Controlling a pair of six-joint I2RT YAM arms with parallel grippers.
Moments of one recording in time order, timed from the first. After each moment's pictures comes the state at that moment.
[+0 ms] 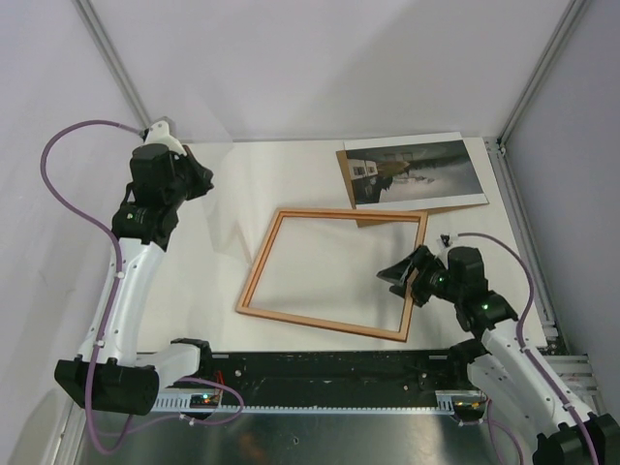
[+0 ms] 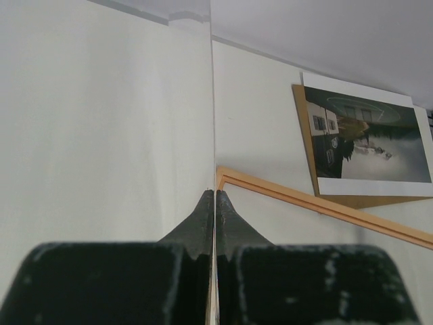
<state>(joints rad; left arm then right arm) -0.09 1.13 1.28 -0.53 0.01 -0.40 0.30 0.66 0.44 -0.32 -0.47 1.07</state>
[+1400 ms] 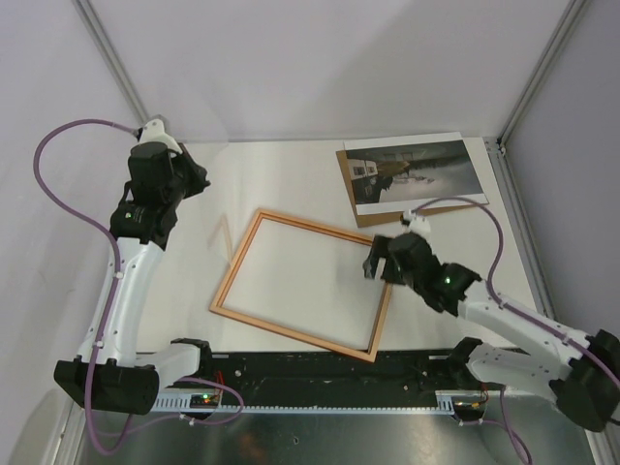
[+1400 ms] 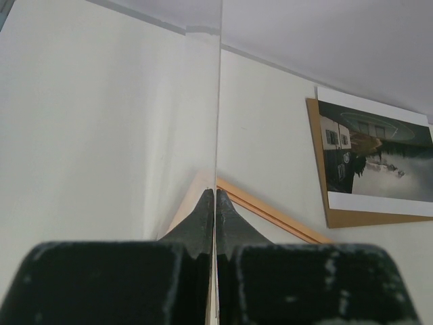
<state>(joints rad) -0.09 1.13 1.31 -0.54 -0.07 -0.41 0.85 0.97 0.68 -0.51 0.35 0.83</state>
